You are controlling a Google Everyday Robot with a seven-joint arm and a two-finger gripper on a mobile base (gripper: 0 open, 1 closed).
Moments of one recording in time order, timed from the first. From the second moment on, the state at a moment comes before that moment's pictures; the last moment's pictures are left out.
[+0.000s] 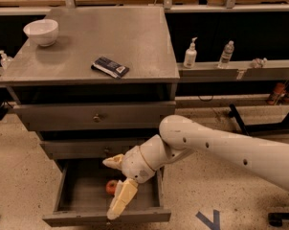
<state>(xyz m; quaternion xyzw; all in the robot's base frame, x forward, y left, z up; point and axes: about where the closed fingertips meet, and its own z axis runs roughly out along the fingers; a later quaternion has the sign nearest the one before) 0.395 0.102 0.646 -0.63 0.59 0.45 0.22</state>
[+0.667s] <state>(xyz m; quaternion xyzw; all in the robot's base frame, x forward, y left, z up) 0.437 0.053 0.549 -0.56 0.62 0.40 0.36</state>
